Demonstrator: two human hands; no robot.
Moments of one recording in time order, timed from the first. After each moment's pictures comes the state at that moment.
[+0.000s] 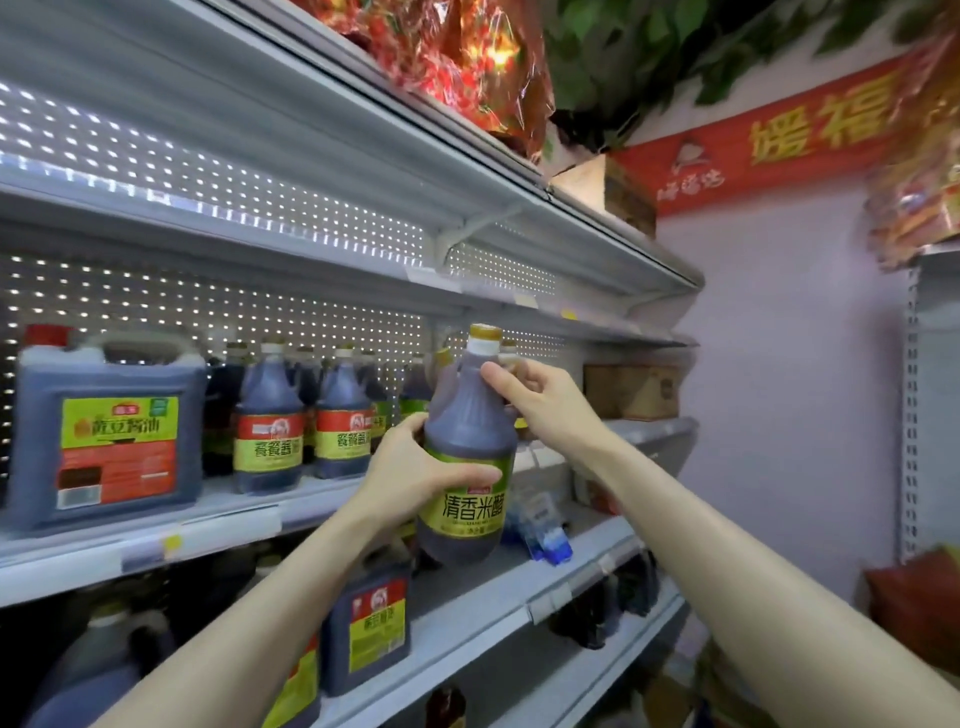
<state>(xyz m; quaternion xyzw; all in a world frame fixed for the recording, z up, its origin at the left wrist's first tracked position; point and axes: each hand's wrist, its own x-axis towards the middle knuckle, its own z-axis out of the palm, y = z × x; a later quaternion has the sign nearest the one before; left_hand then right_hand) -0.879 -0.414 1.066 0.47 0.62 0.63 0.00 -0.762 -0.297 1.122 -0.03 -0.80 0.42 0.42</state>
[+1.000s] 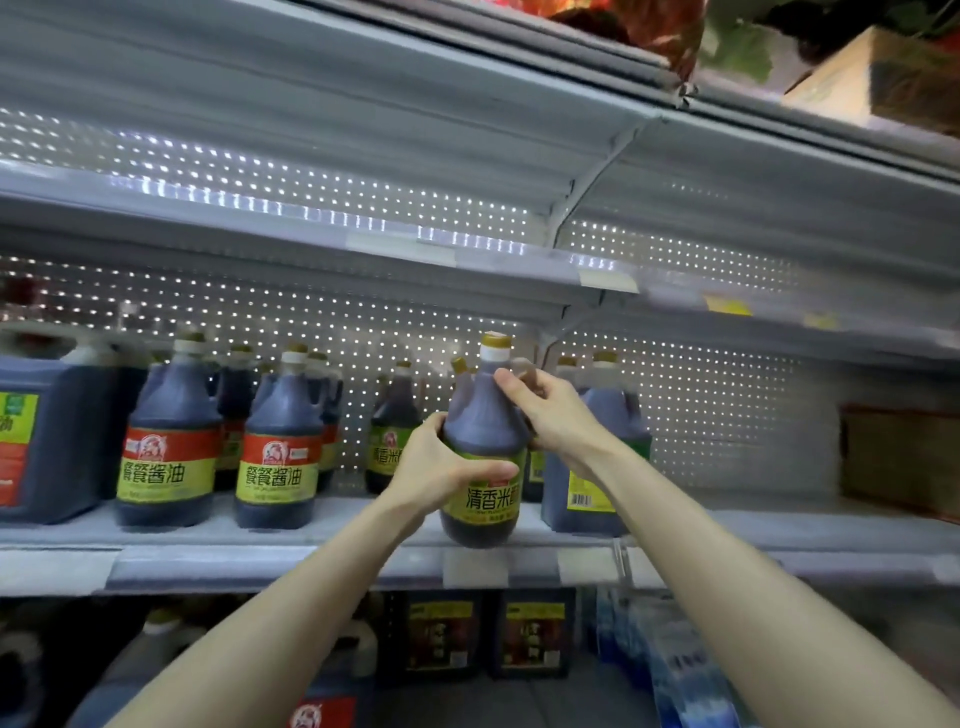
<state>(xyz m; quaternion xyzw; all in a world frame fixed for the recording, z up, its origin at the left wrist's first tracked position) -1.036 -0.109 1.085 0.26 0.70 0.65 -0.15 -1.000 0.037 1.146 0.17 -0.78 0.55 0.25</state>
